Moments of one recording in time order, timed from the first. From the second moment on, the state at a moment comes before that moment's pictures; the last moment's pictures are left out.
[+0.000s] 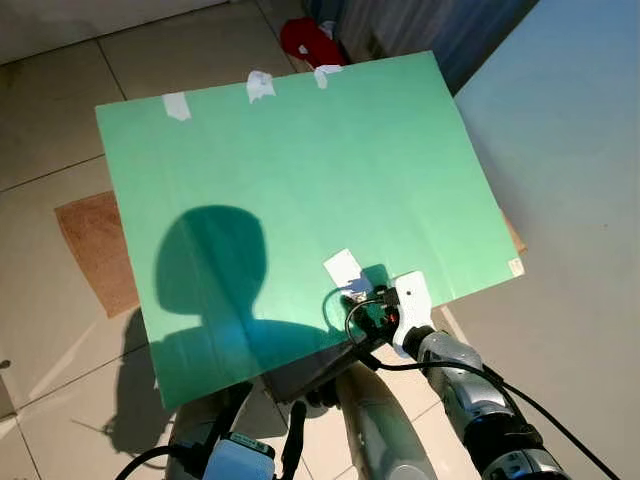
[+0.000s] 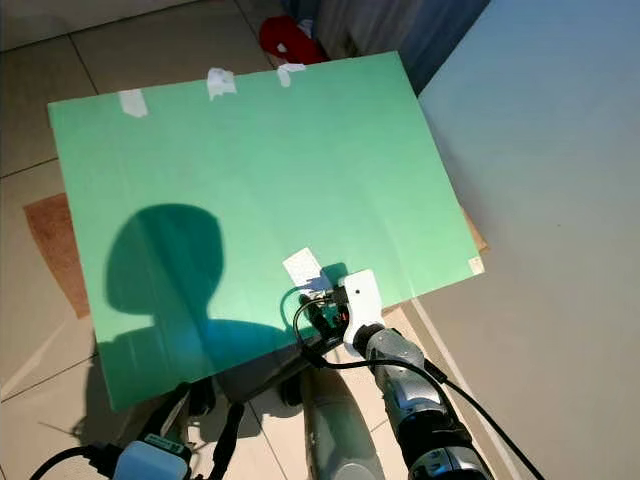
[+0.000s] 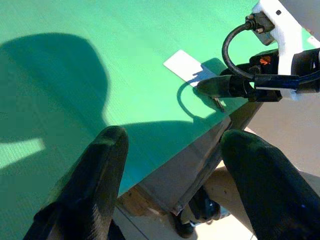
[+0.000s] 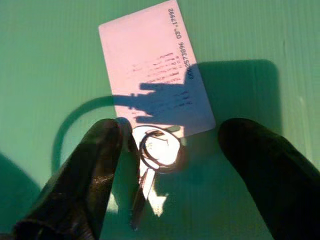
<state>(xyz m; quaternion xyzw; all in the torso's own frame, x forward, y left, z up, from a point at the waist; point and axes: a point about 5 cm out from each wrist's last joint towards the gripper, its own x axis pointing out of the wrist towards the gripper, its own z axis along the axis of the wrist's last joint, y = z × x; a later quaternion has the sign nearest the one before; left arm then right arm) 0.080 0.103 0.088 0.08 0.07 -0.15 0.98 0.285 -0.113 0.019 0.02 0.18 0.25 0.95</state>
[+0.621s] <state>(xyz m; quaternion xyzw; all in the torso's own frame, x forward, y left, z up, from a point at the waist) 0.080 0.103 0.090 0.10 0.06 -0.15 0.98 0.255 -0.123 -0.001 -0.02 0.17 0.26 0.95</state>
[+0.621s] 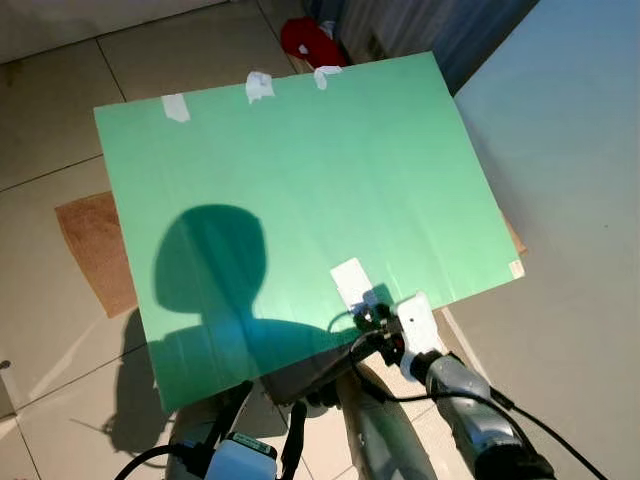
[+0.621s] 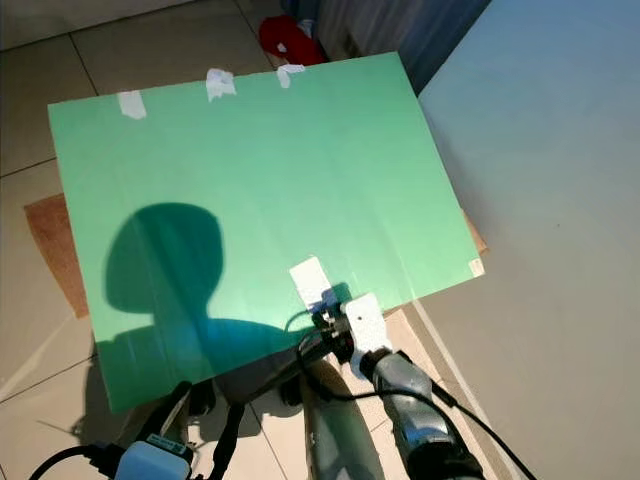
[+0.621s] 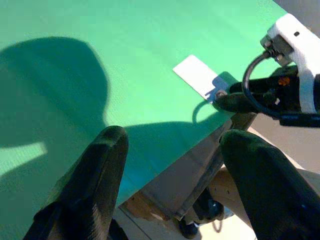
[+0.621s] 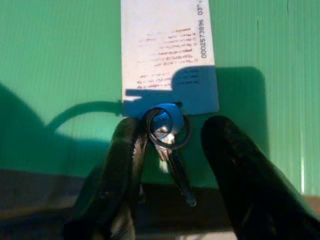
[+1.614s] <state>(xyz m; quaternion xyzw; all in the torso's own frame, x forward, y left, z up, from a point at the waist) 0.091 0.103 0.093 0.10 0.04 -0.13 0.99 0.294 -0.103 0.083 0.09 0.07 0.27 0.96</state>
